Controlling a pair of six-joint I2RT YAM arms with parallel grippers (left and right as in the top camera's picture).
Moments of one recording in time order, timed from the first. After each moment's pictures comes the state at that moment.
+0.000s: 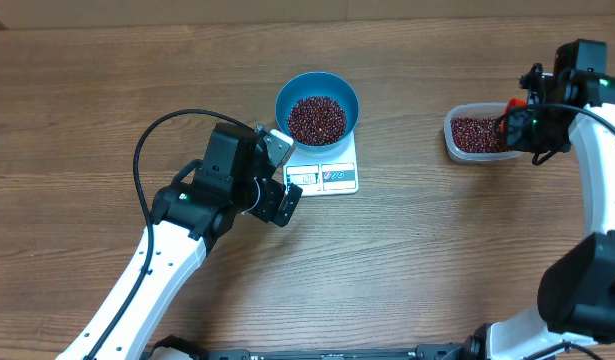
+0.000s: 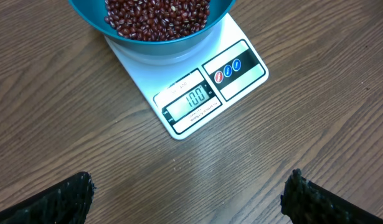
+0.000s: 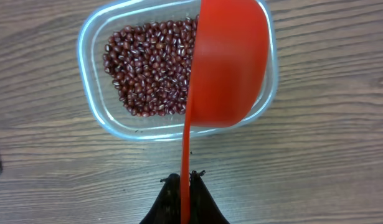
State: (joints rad) left arm -0.39 1.29 1.02 -0.68 0.15 0.10; right arm -0.23 1.76 1.56 -1.12 -0.06 -0.10
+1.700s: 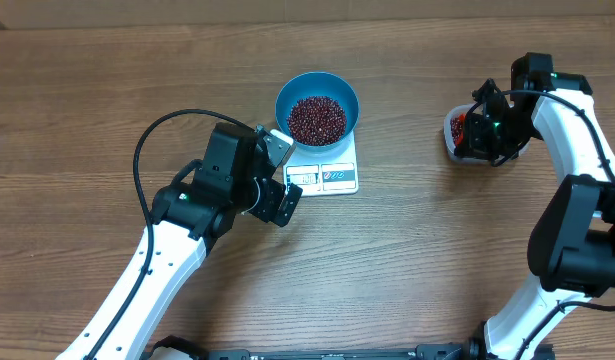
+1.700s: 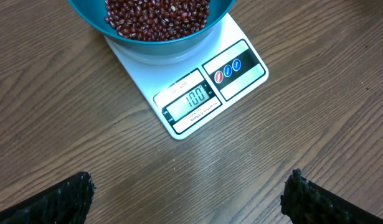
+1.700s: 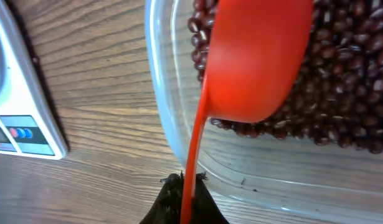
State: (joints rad) left arm -0.39 1.29 1.02 -0.68 0.15 0.10; right arm -0.16 1.98 1.56 -1.12 -0.36 -0.07
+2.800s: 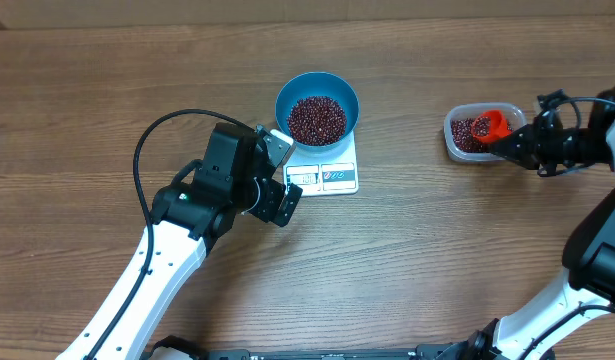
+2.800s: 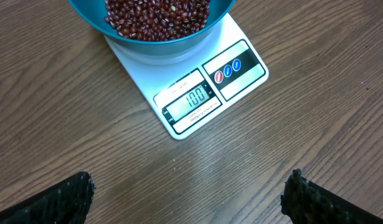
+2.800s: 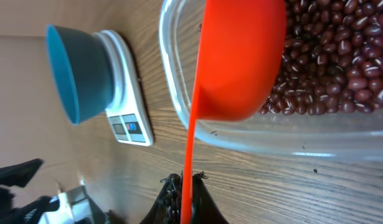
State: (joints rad) left arm -0.39 1.29 1.02 -0.68 0.15 0.10; right arm -0.51 2.01 1.56 -1.25 -0.85 -0.28
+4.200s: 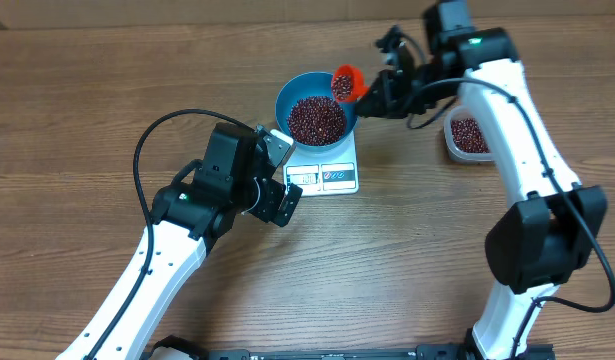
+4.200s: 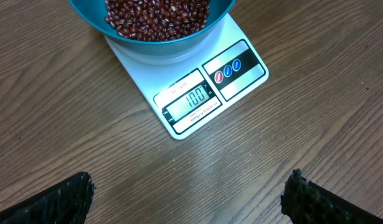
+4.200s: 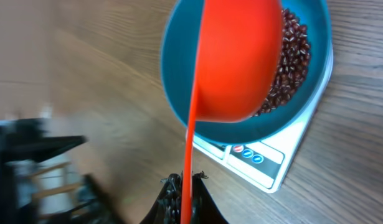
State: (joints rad) left arm -0.39 1.29 1.02 -0.68 0.15 0.10; right arm 0.23 2.01 1.93 -1.17 -0.65 0.04
